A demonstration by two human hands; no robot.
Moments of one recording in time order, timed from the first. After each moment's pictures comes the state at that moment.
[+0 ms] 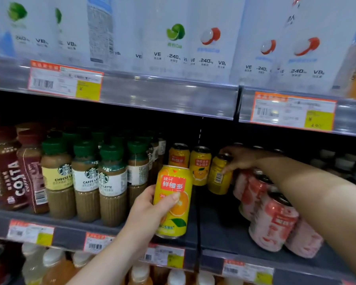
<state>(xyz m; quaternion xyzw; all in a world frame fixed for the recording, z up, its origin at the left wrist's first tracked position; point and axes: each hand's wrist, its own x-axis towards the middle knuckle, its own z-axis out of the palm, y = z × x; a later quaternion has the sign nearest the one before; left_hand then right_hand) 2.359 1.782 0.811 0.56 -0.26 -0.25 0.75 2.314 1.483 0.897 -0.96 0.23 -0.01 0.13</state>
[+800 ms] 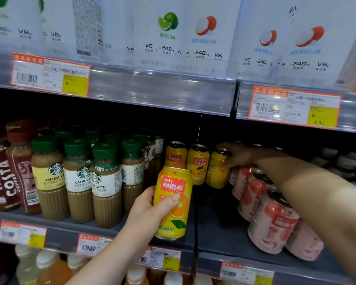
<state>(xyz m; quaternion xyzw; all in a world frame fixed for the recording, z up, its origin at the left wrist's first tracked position) 2.359 1.772 0.807 0.56 -0.27 -0.27 0.73 2.331 1.456 0.888 -0.97 0.22 -0.01 0.12</state>
